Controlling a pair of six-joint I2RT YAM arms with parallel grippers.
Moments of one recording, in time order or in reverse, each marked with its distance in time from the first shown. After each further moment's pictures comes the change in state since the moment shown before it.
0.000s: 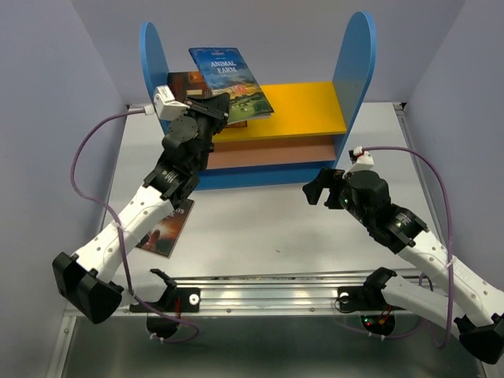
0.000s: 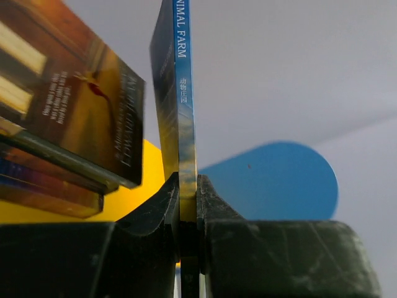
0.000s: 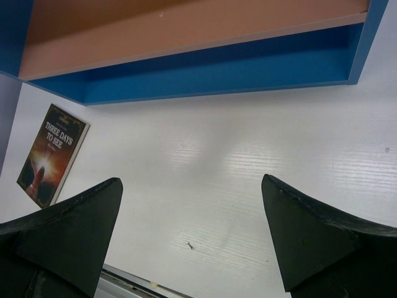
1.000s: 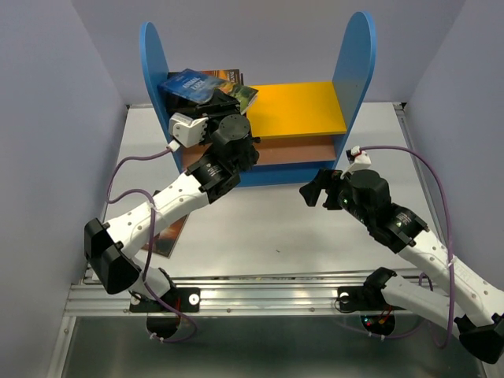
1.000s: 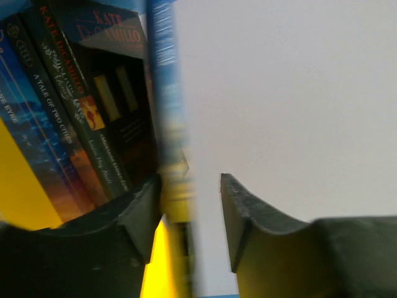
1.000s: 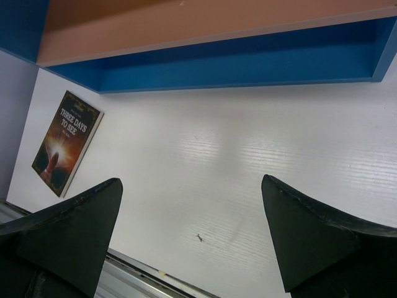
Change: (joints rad) left arm -0.265 0.255 0.219 0.013 -0.992 -0.093; right arm 0.000 0.002 0.011 -0.002 -0.071 0.000
